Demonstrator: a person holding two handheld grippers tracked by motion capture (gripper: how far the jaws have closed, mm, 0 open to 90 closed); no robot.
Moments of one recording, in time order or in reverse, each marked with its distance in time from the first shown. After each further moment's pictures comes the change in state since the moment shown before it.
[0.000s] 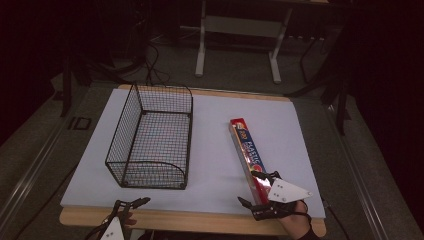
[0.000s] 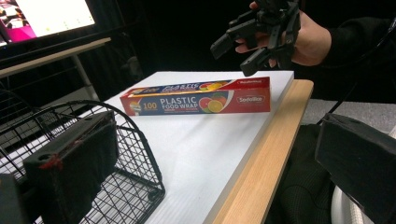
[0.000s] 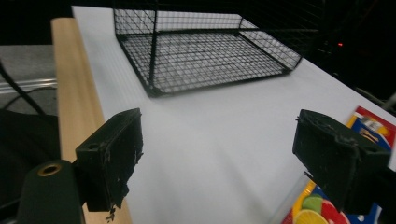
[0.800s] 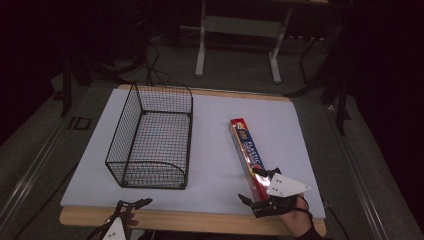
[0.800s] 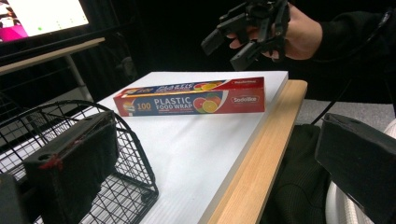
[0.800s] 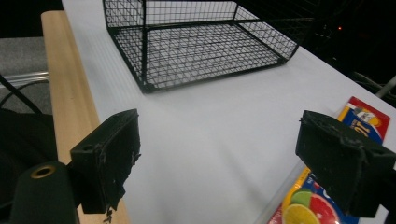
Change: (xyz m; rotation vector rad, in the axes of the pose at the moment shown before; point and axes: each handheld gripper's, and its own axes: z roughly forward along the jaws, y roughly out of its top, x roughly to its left) left arm -0.002 -0.002 0.003 0.001 -0.022 0.002; right arm -0.007 0.012 0.001 0.062 -0.010 0.026
